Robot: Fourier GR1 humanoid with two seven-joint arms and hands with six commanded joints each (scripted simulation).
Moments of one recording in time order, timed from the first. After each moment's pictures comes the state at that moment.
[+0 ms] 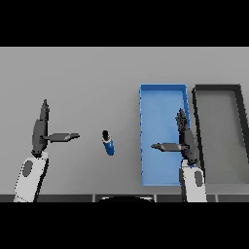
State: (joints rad) left arm -0.11 0.43 -0.16 -1.48 0.24 0.26 0.01; right arm 0.00 0.00 0.00 -1.57 0.00 0.00 0.00
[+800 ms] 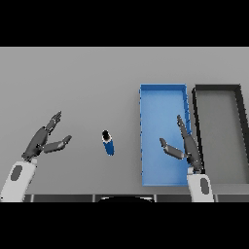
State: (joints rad) left arm -0.05 0.62 -0.24 -1.49 0.27 -0.15 -0.15; right arm 0.10 -0.14 0.10 -1.68 0.16 0.06 -0.04
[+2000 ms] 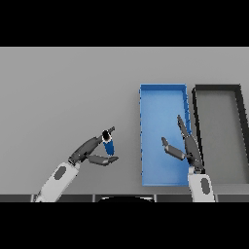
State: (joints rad) left arm -0.15 0.33 -0.54 -1.43 0.05 -0.16 -0.10; right arm 0.10 -0.15 0.09 -1.67 0.14 0.08 -0.05
